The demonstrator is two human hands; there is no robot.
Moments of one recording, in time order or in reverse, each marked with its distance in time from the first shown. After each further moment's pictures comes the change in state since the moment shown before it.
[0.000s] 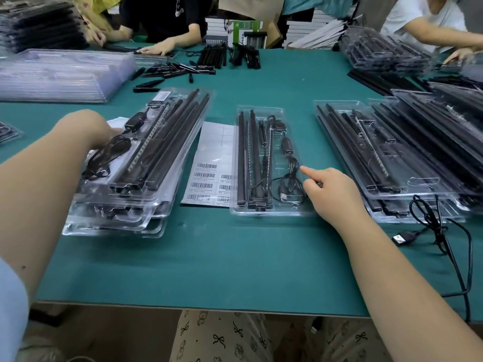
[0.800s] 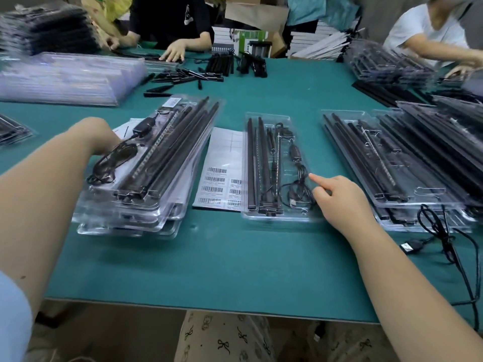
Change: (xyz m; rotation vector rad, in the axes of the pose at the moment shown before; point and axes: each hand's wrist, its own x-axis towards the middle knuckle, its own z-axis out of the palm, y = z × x) left_hand -0.008 -0.016 0.001 -0.076 -0.042 0.058; right_hand 0.001 0.002 0.000 -0.057 -0.022 0.007
